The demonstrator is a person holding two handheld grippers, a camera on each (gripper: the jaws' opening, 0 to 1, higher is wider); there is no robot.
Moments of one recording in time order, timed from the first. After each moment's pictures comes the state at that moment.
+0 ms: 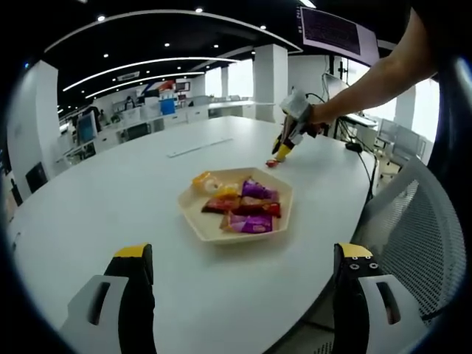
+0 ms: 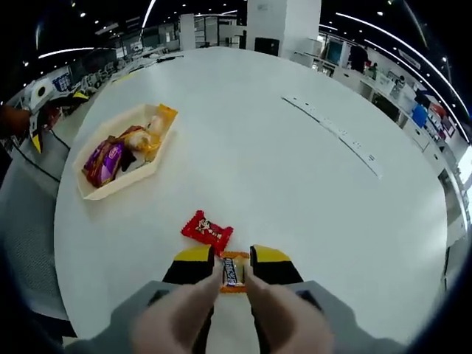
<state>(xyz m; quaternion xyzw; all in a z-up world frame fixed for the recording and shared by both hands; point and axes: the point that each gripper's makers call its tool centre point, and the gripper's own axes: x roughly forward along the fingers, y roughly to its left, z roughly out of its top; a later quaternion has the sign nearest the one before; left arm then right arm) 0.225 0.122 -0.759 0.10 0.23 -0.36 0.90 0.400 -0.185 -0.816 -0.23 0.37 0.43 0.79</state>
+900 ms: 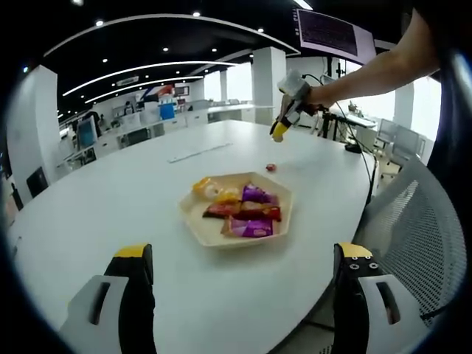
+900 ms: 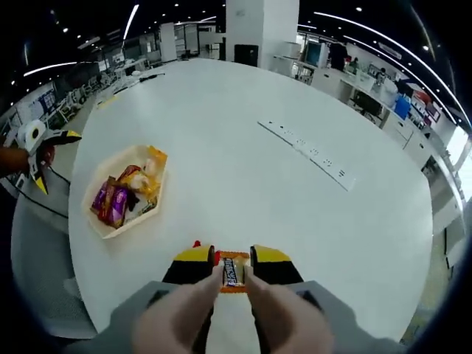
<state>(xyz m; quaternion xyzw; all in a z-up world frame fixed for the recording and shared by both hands) 0.226 0.122 -0.753 0.10 0.21 -0.36 0.90 0.413 -0.184 -0.747 -0.20 0.37 0.39 0.82</state>
